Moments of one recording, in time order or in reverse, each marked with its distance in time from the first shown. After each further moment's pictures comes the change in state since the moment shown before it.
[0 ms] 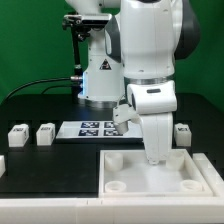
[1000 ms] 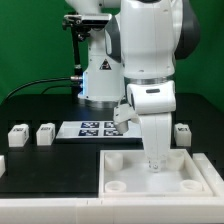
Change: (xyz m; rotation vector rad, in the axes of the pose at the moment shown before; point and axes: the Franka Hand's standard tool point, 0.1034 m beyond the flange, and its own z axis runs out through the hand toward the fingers) arm 0.004 0.000 -0.009 -0.012 -0.002 0.048
